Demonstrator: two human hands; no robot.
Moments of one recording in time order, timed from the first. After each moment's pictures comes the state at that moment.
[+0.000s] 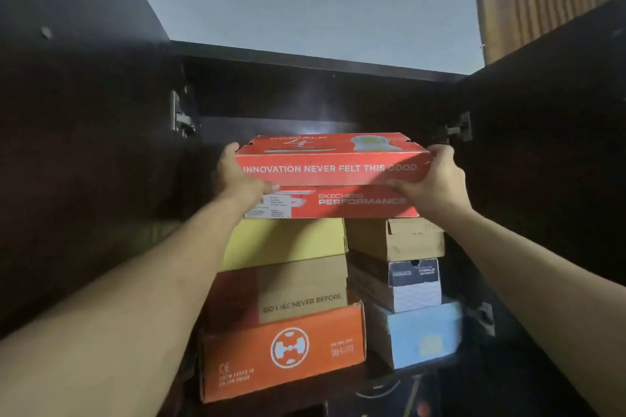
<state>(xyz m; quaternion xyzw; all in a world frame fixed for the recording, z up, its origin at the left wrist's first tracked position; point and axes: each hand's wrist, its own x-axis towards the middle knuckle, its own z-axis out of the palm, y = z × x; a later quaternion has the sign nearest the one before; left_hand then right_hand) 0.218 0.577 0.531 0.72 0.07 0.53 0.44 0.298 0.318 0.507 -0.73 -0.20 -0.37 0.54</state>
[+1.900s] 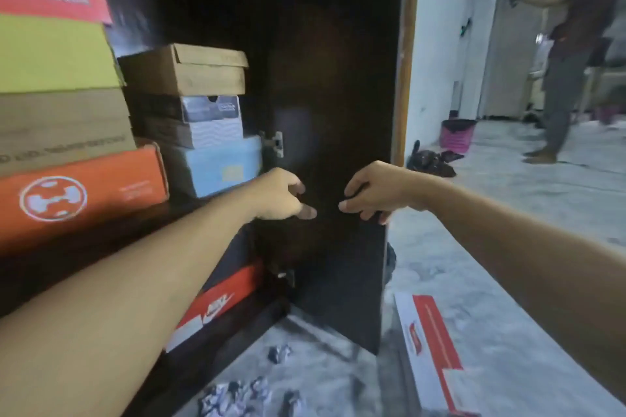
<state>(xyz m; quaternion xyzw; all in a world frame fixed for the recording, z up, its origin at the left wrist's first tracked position) 0.262 0.305 0.283 0.95 -0.18 0.00 0.25 0.232 0.104 0.287 -0.96 -0.03 0.01 0.28</state>
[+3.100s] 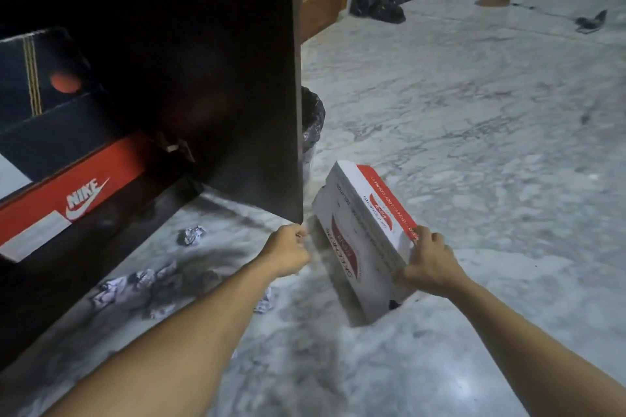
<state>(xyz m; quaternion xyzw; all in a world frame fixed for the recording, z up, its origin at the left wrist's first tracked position) 0.271 0.148 -0.107 0.88 -0.11 -0.27 0.36 0.146 -0.079 -0.107 -0.90 0.32 0.12 0.27</state>
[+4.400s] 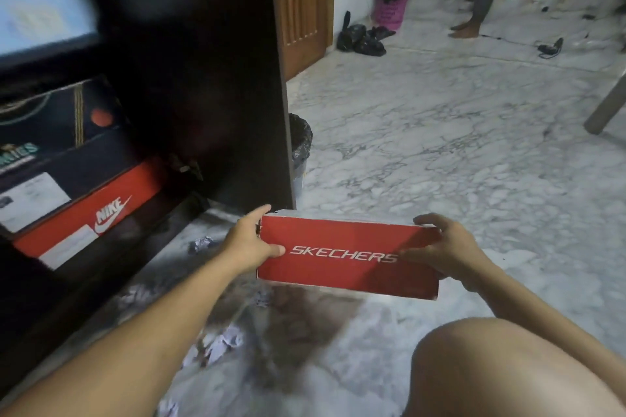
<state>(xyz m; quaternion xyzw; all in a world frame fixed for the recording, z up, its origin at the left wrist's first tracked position) 0.237 0.206 -0.043 0.87 -0.11 -0.17 0.44 0.066 -0.077 -0.013 -0.83 0.34 -0.03 0.44</state>
